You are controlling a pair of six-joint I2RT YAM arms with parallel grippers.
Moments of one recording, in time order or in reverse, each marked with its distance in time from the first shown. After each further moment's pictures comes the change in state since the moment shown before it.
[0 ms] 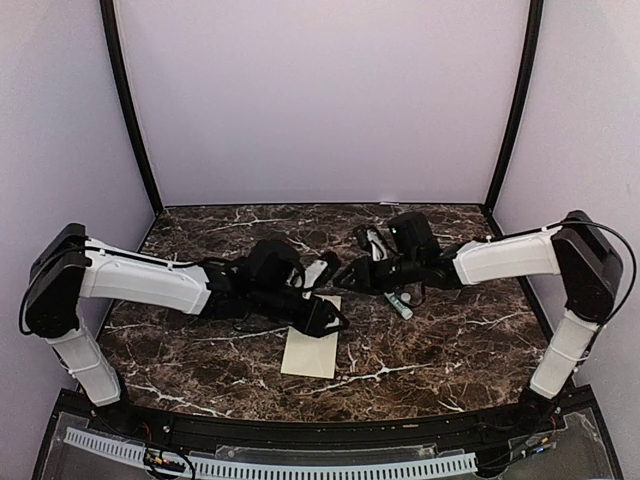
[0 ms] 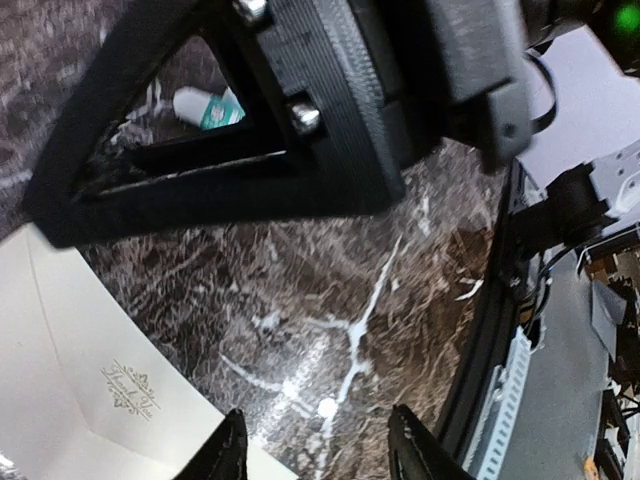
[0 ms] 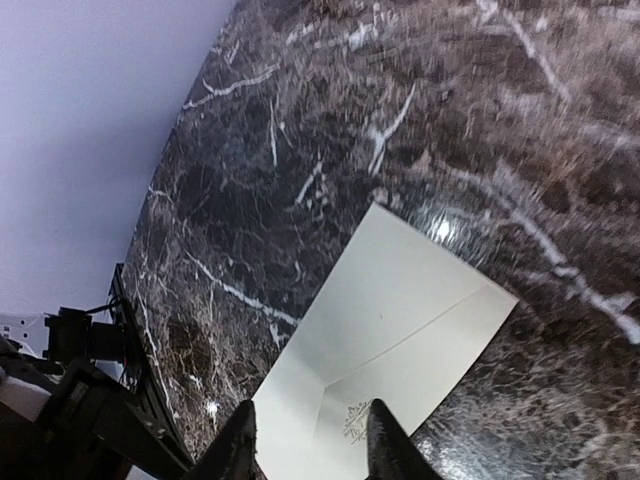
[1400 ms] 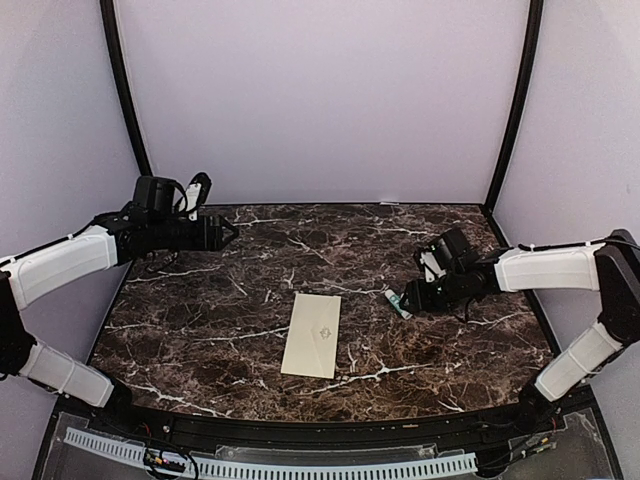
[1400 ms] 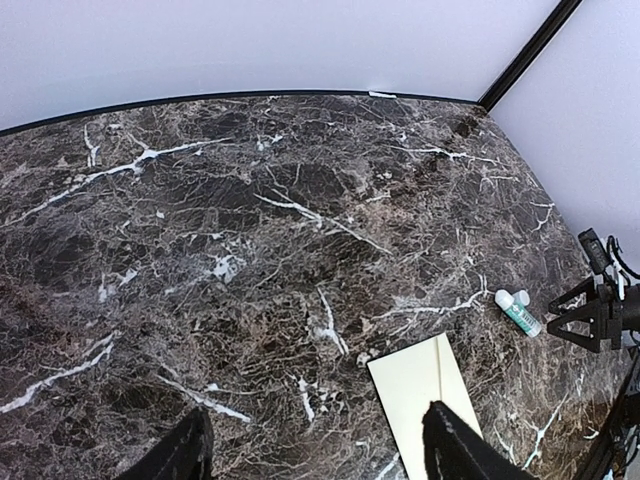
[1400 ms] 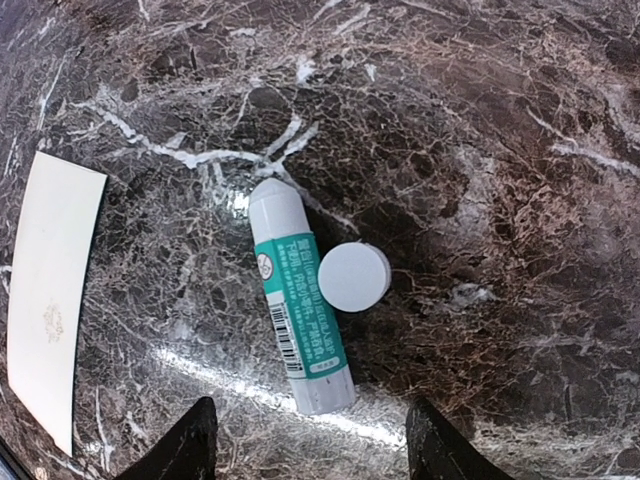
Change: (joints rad) left arm 0.621 -0.430 -0.025 -0.281 -0.092 0.197; right arm -0.170 -0.291 -0.207 -0.416 0.391 -0.207
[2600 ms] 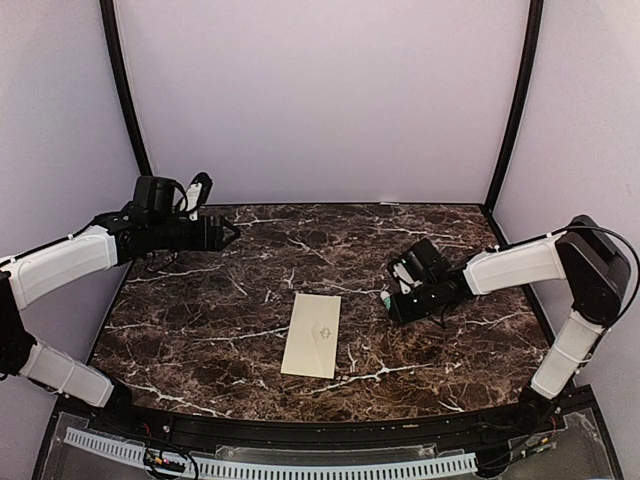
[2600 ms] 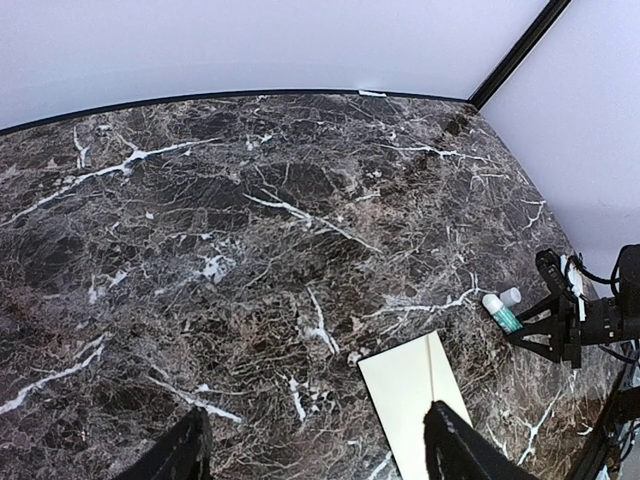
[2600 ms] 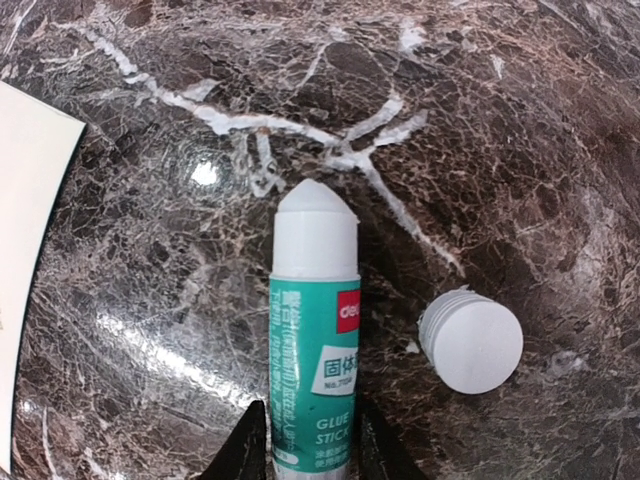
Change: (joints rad) left arm 0.000 0.000 -0.001 0.004 0.024 -0.002; right arm 0.116 0.198 0.072 0.060 0.095 -0.099
